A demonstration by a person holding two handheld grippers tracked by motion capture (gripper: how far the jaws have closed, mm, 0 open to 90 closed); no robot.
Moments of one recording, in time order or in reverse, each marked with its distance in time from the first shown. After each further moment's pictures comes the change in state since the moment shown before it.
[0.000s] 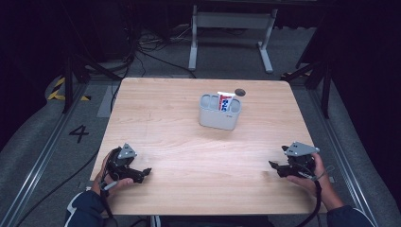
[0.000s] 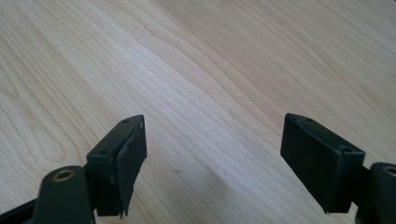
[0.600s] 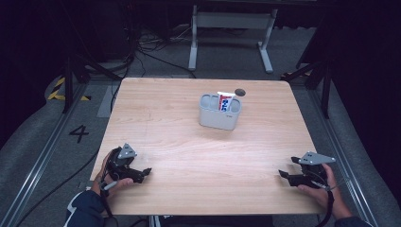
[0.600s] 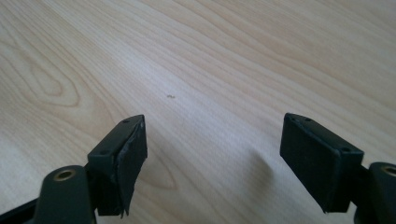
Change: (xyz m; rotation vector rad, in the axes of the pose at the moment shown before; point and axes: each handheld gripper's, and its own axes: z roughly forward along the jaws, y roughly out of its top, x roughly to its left) left arm 0.000 0.000 0.000 0.001 -0.005 -0.001; right arm -0.010 -0.053 -0.013 -0.014 0.058 0.167
